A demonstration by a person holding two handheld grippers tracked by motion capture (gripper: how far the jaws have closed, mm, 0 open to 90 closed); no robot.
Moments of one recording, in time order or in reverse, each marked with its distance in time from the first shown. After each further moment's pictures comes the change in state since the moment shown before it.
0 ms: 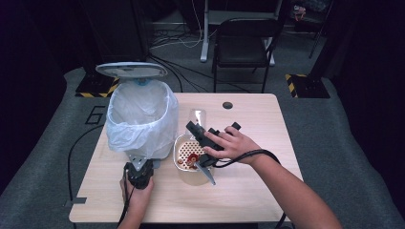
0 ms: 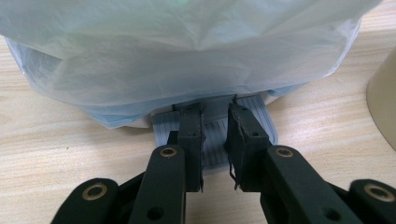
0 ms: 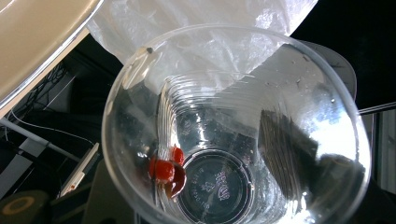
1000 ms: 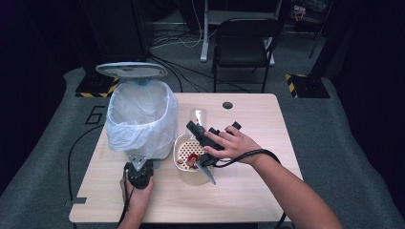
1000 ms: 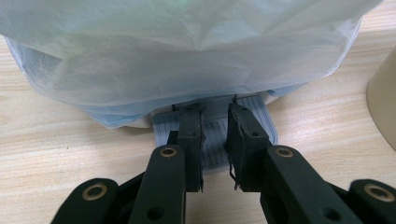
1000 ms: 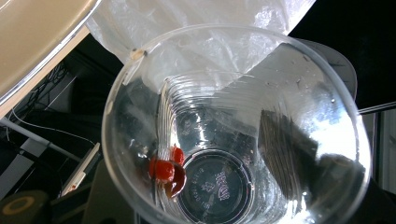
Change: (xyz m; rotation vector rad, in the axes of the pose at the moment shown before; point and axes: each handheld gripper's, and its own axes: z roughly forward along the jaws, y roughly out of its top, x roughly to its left) left arm 0.000 0.000 0.000 0.000 0.000 0.000; right arm -0.002 -0.002 0.000 -0.002 0.010 0.003
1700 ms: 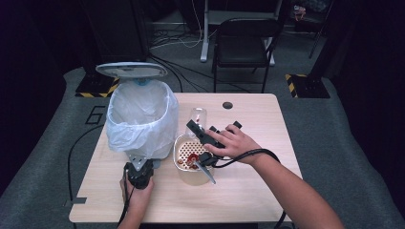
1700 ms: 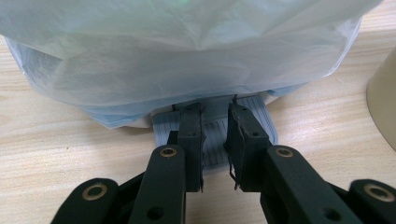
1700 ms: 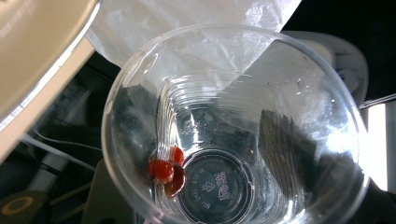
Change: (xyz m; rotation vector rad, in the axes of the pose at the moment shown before) left arm 0.000 0.000 0.000 0.002 -0.001 -0.002; right arm -0.010 -0.002 0.000 -0.042 0.039 0.094
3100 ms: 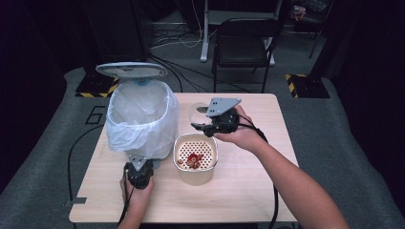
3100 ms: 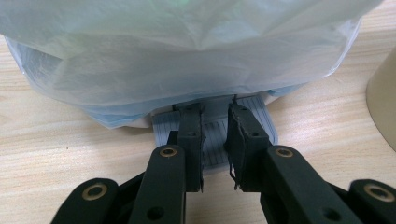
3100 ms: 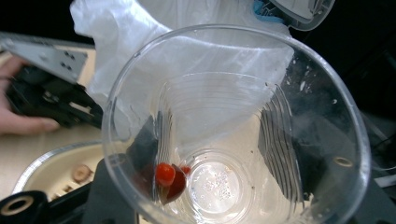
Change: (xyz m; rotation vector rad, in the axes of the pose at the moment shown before) left arm 0.000 0.000 0.000 -0.007 0.002 -0.008; right arm -0.068 -0.088 0.021 -0.170 0.629 1.538
